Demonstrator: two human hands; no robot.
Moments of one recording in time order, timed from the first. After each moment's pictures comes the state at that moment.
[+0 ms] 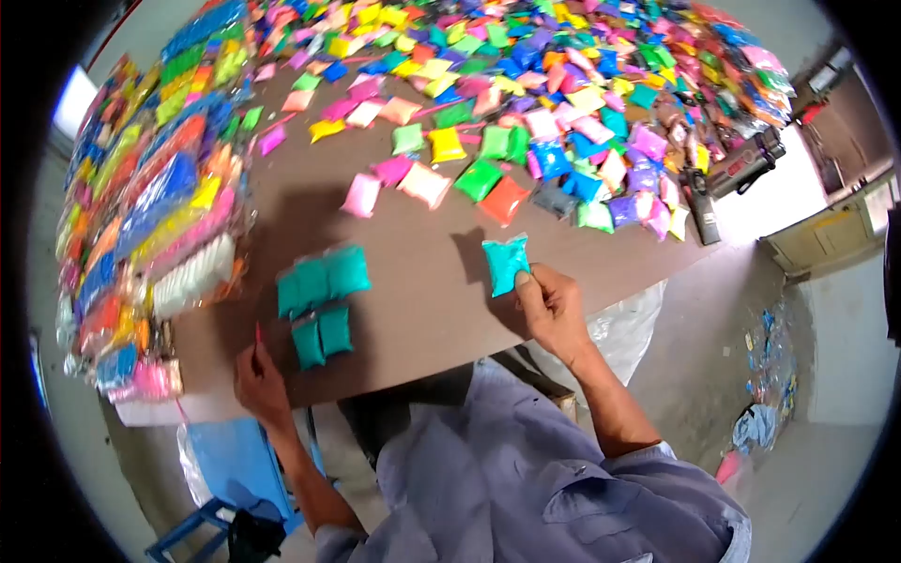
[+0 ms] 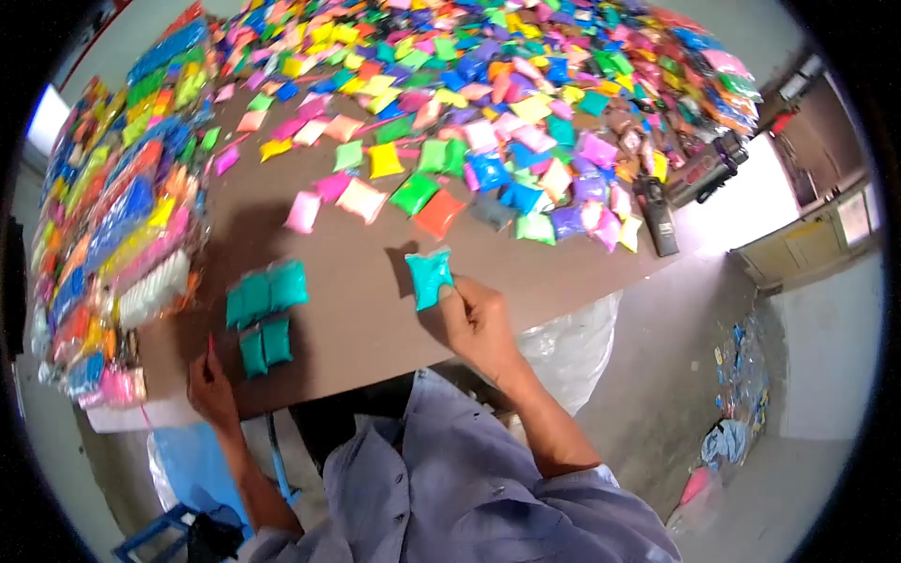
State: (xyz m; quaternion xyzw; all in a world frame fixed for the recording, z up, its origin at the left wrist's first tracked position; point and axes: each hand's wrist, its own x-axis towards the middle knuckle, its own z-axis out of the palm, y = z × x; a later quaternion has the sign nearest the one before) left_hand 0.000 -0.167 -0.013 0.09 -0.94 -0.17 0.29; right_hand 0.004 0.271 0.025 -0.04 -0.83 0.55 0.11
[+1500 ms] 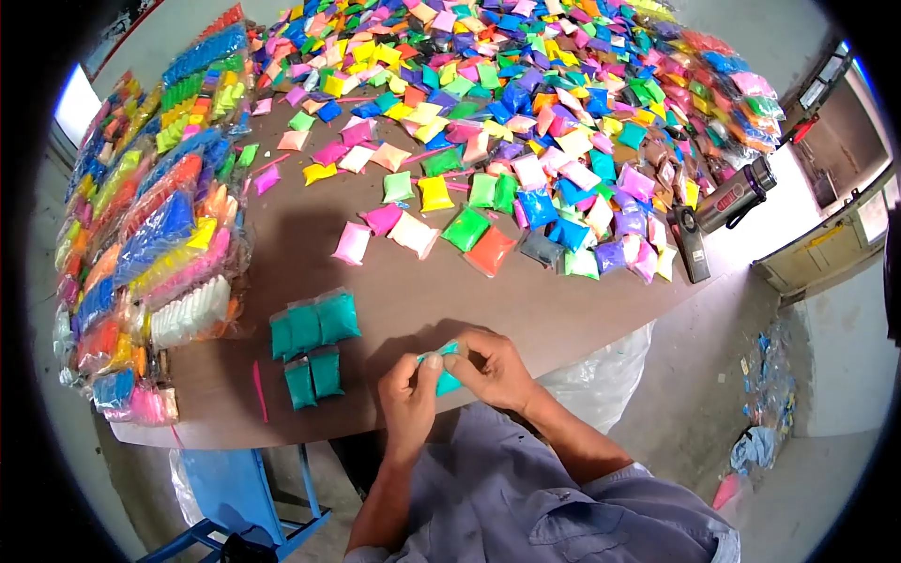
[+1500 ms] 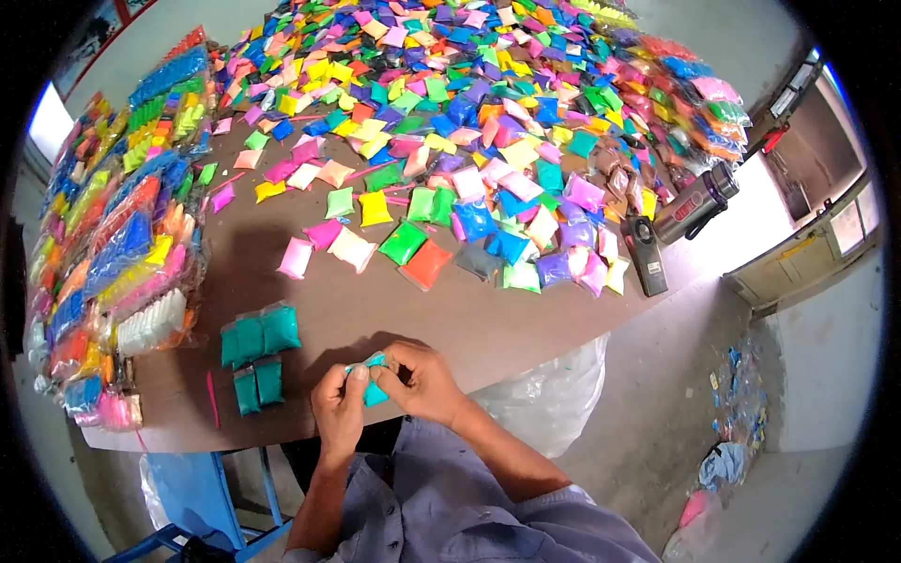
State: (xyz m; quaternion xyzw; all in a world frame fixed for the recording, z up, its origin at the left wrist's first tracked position) left_hand 0.000 0.071 0.017 -0.01 -0.76 -0.65 0.00; right_hand -0.007 0.235 0.005 0.08 -0.73 0.68 0.02
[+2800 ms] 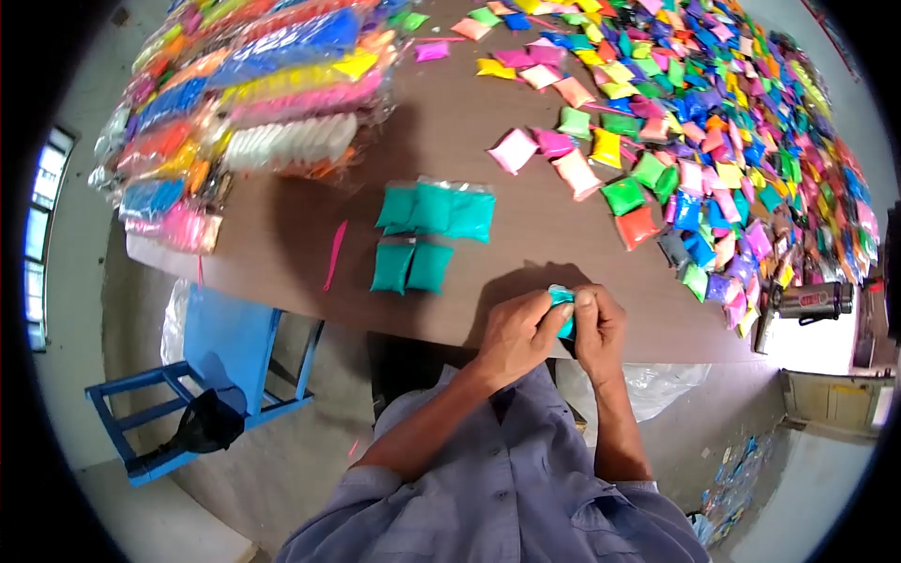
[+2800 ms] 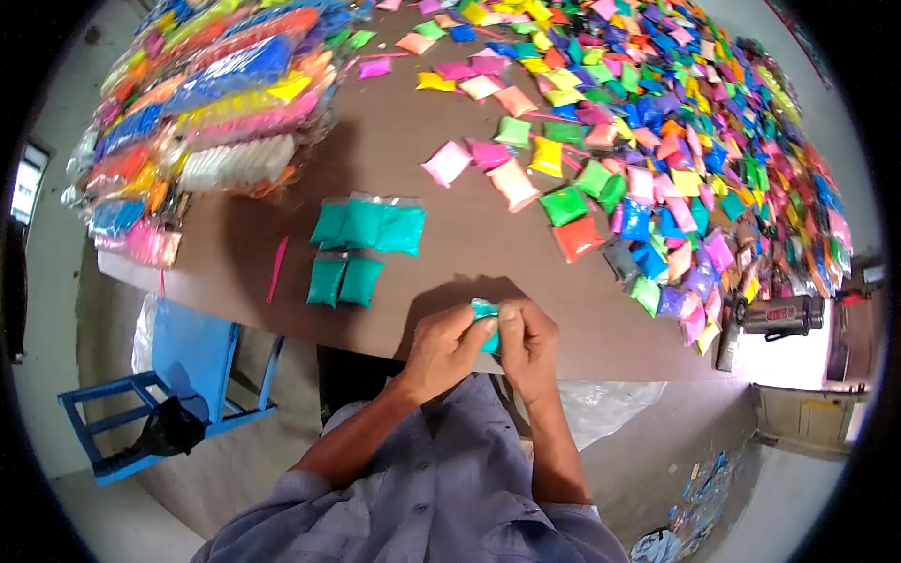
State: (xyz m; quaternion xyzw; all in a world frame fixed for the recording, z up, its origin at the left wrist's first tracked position) left_hand 0.000 0.073 0.003 -0.08 -0.79 -0.60 0.08; right_hand -0.009 0.223 0.005 0.06 -0.77 0.63 0.03
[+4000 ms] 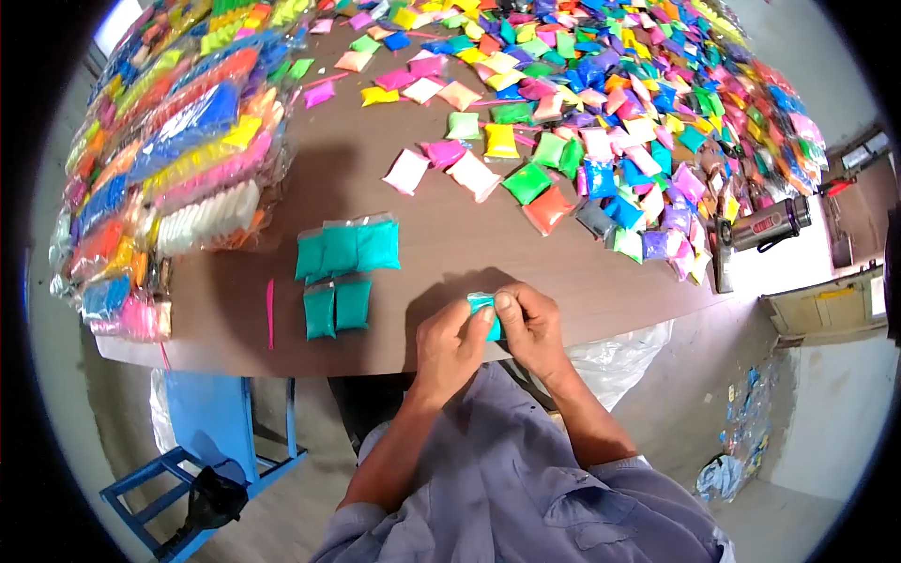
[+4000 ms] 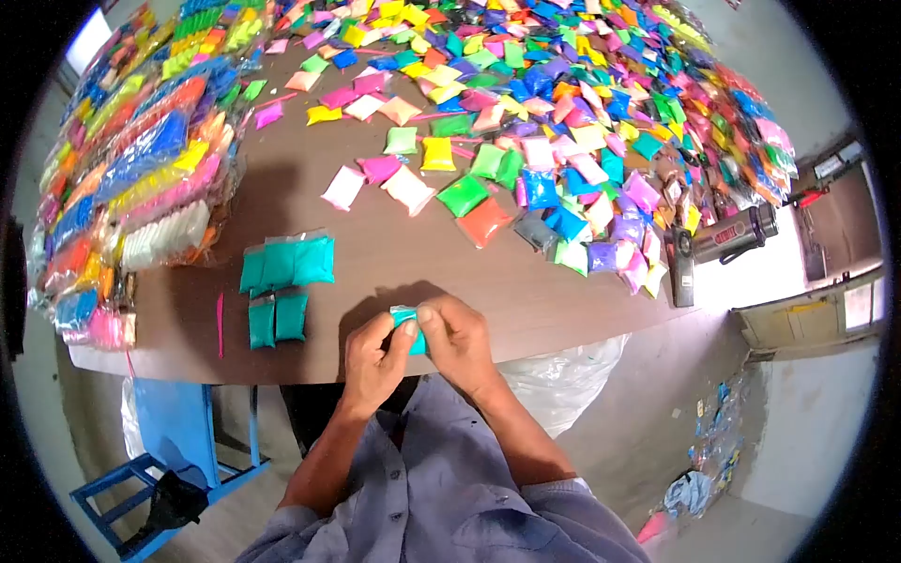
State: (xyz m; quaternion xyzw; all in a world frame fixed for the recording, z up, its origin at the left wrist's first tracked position) left_hand -0.001 0.072 0.002 -0.08 -0.81 -0.58 0.06; right_hand -0.005 0.226 0.001 0.05 -0.77 0.63 0.08
